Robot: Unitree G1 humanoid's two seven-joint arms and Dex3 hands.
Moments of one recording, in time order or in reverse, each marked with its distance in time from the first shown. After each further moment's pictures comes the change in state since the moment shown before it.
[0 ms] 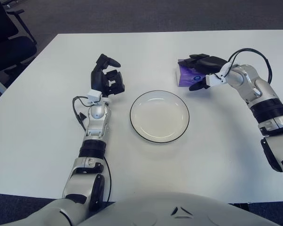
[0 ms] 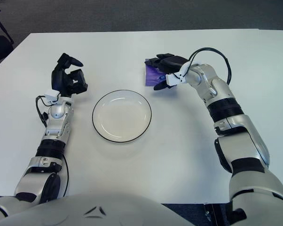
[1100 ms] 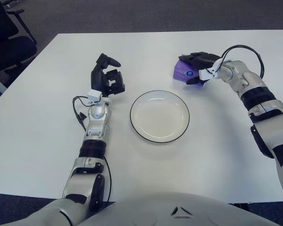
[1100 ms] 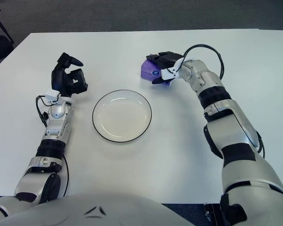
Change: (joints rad) left arm 0.000 -0.001 -0.001 -0.002 0.003 -0.008 0.000; right arm -0.181 0.086 0.118 0.372 -0.096 0.009 -0.184
